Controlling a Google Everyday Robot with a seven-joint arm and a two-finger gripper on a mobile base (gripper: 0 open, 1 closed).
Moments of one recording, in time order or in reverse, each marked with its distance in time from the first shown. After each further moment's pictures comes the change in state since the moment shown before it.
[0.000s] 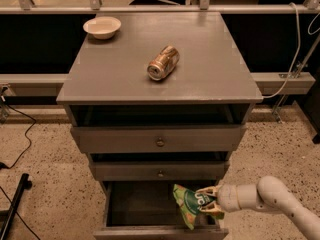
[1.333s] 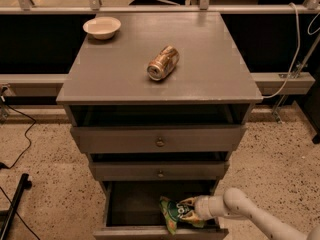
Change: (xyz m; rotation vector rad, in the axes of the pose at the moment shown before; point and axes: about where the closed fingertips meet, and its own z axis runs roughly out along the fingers) arm 0.115 0.033 0.140 -0.050 0.111 0.097
